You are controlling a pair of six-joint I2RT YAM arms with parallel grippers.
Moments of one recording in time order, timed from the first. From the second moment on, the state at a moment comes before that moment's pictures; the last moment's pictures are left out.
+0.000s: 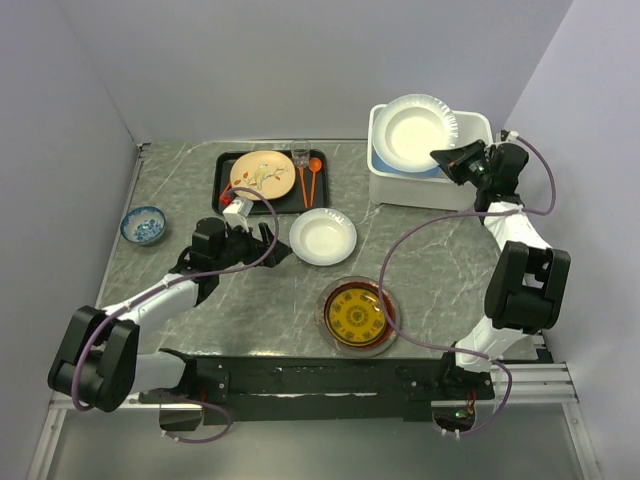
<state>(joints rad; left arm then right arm) -0.36 1.25 0.54 0.34 0.41 -0.46 -0.23 1.66 1.17 0.29 -0.59 0.99</state>
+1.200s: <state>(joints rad) -0.36 1.29 0.54 0.33 0.41 -0.46 -0.25 1.84 1.33 0.21 -0.51 0.96</state>
